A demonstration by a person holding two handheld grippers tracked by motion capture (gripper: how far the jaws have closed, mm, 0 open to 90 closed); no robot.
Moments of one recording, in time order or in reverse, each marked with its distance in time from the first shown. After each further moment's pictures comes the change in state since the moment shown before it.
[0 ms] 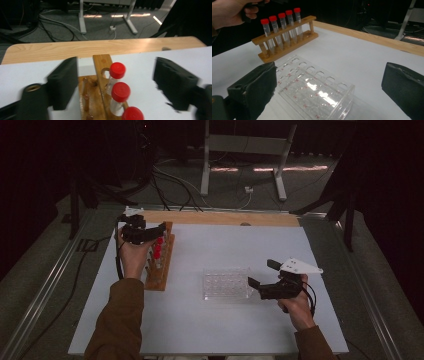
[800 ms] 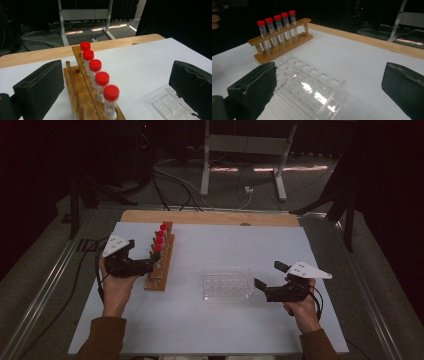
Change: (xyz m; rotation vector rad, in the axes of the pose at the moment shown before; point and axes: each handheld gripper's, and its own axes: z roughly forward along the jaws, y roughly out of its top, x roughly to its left) left arm -0.013 -0.056 -0.095 -0.130 -0.139 0.155; right arm -0.004 -0.006 -0.020 -0.030 -0.050 -0.003
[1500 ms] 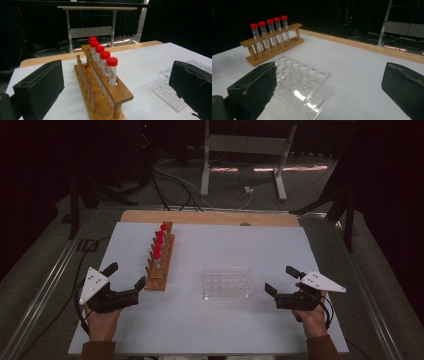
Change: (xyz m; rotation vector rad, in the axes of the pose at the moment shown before) left arm -0.006 -0.061 -0.054 -0.150 0.055 0.039; right arm -0.004 -0.020 -0.025 -0.076 -0.059 -0.009
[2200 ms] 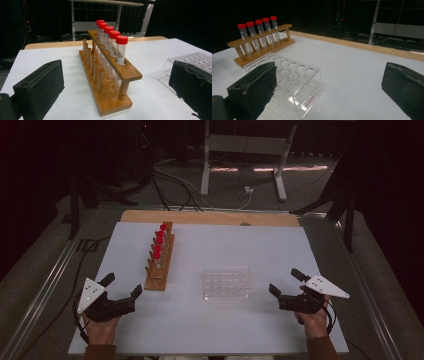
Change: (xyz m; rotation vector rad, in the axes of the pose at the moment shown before) left arm 0.009 -0.029 -0.006 0.027 0.018 -0.057; right arm -0.007 -0.015 -0.006 -0.021 -0.071 0.024
